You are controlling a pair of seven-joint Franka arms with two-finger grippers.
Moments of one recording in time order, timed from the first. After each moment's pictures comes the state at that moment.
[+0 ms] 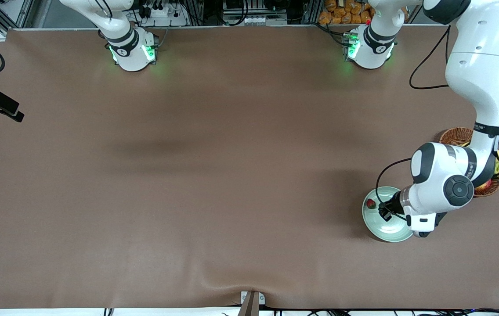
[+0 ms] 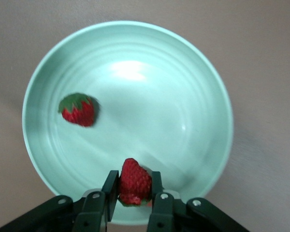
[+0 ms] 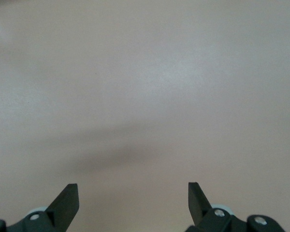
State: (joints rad) left arm 0.15 0.75 -0.28 -1.53 0.18 2.19 -0.90; right arm -0.08 -0.01 0.02 -1.53 0.00 1.54 0.09
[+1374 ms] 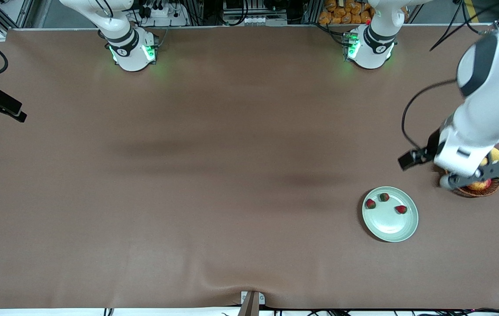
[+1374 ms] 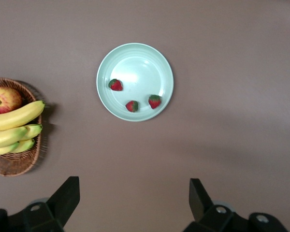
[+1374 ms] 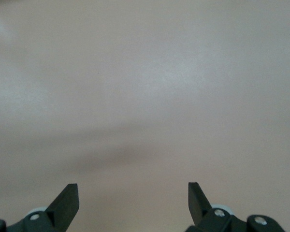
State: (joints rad) left arm 0.14 0.20 -0.36 -1.50 0.11 1.69 -0.40; right arm -0.07 -0.01 0.02 -1.53 0.00 1.54 0.09
